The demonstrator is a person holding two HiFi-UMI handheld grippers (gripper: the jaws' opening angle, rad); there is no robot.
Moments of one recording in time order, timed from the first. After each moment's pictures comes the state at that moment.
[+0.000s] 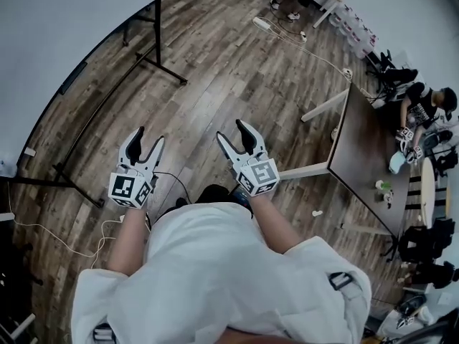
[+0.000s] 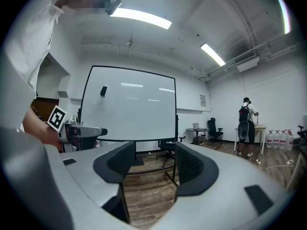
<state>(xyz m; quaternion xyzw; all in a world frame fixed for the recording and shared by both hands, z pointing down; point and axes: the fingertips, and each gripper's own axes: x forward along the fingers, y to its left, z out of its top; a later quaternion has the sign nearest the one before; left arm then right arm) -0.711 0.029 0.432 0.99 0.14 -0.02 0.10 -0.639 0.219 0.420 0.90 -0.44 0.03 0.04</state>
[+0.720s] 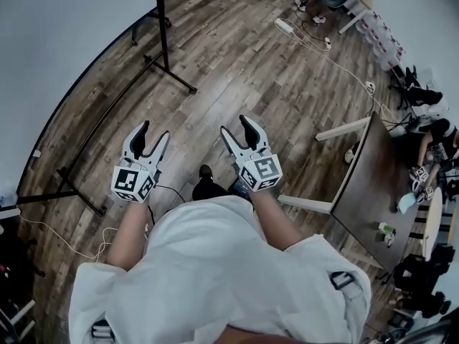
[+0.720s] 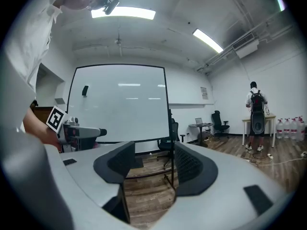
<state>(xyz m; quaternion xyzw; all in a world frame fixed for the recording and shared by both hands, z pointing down) -0.470 0.014 0.455 0.99 0.11 0.02 0.08 -0.384 0.196 0.456 0.88 -0.47 0.06 0.01</state>
